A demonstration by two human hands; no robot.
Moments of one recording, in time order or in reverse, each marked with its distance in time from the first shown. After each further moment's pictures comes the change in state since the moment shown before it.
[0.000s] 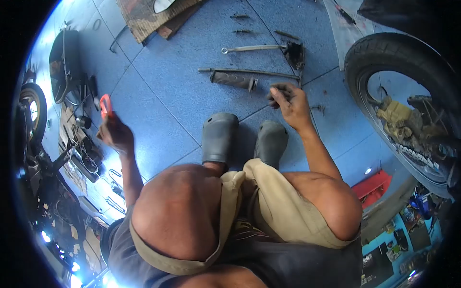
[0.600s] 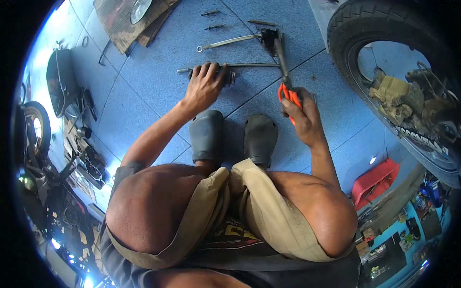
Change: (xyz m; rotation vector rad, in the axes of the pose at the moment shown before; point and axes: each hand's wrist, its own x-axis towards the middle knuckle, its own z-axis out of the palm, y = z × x) left_hand -0.001 0.252 0.085 -0.596 -0.627 0.588; right_hand -0.066 -0.019 -0.060 -0.025 0.069 0.026
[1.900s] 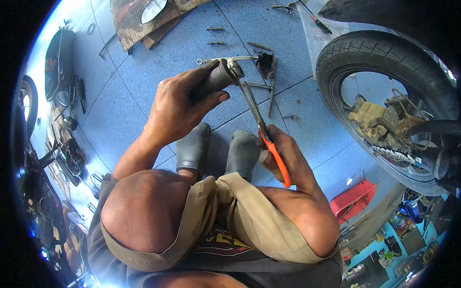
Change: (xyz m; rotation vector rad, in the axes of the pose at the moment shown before) left_hand 0.031 0.042 -0.155 -0.631 0.196 -0.291; right_hand -0.037 -0.051 0.004 0.157 -0.305 0.252
